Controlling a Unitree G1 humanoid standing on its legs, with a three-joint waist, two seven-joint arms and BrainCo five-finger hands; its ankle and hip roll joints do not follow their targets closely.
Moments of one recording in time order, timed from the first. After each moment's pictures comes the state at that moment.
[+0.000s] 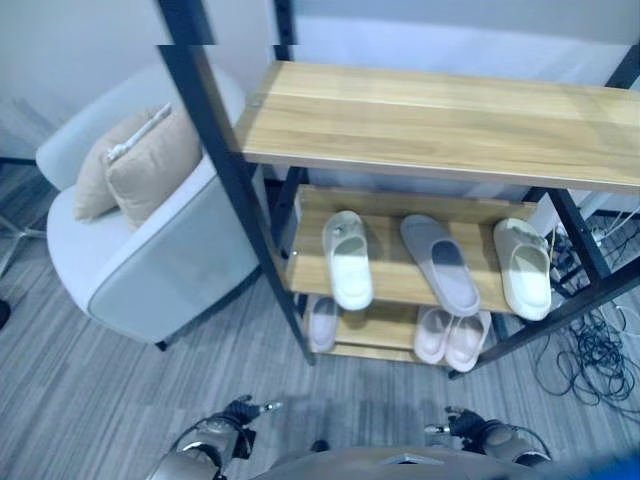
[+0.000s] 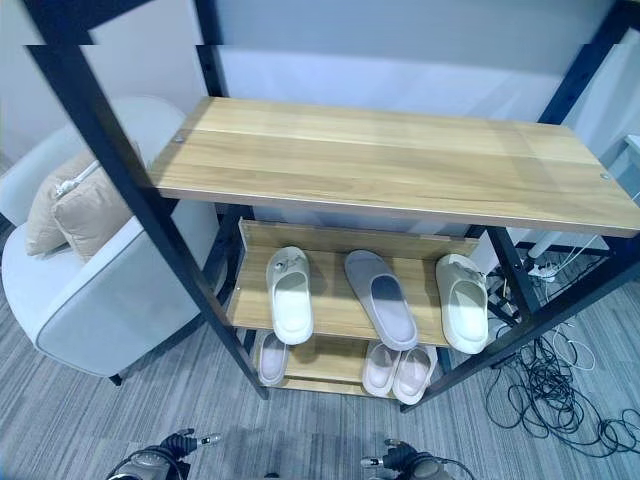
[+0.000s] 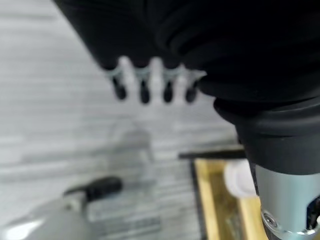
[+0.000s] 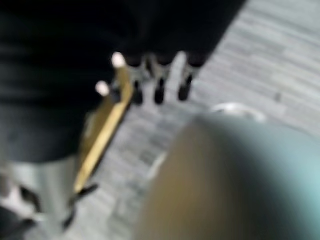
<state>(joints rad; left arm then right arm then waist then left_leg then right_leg) -0.13 0.26 -0.22 1.38 -0.13 -0.06 0.02 -0.07 -0.22 0.34 1.27 0.00 0.01 0.08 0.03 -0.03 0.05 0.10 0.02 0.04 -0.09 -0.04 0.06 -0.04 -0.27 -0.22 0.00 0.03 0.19</state>
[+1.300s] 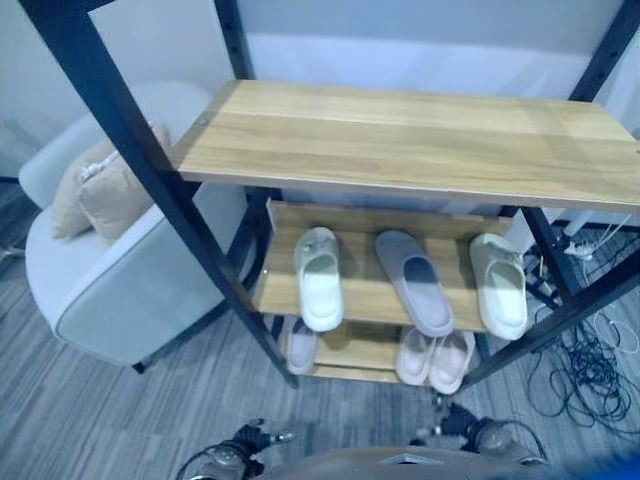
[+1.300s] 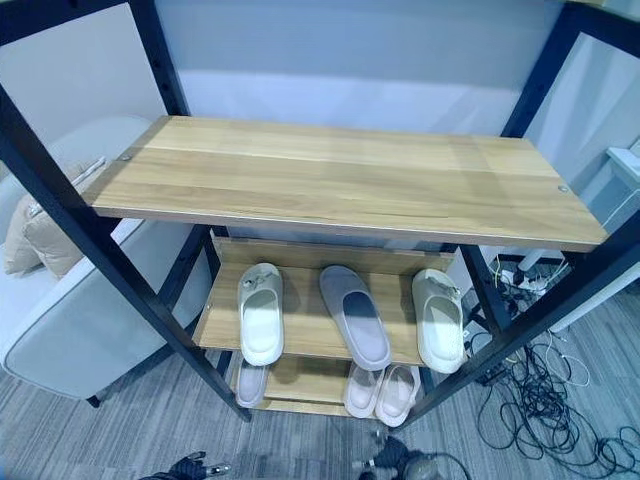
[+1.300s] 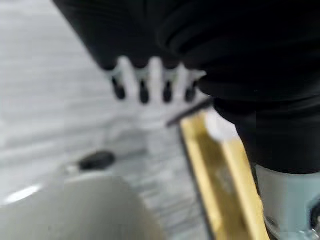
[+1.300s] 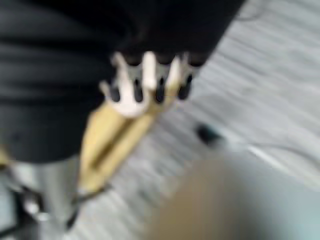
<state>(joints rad) -0.02 0.22 -0.29 1.28 -0.03 -0.08 0.01 -0.05 -0.24 0.45 1.12 -0.09 -0.04 0.12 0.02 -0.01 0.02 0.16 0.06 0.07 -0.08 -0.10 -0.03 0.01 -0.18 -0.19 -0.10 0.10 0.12</state>
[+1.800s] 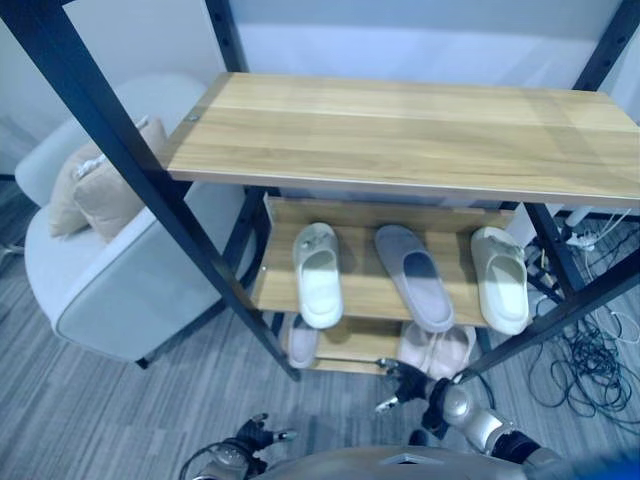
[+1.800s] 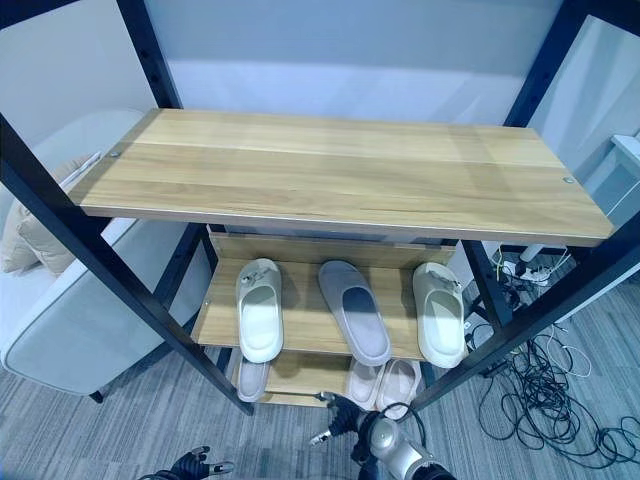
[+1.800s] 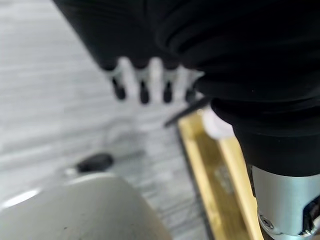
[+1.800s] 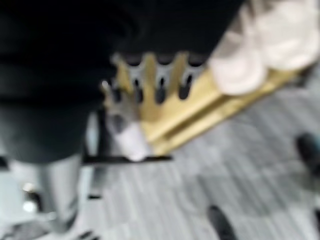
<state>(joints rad) 0.00 0.22 -0.27 1.25 -0.03 -0.10 0.04 -0.09 -0.25 0.66 0.72 -0.15 -0.11 0.17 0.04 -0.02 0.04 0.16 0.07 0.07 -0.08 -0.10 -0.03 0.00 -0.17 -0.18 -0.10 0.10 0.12</state>
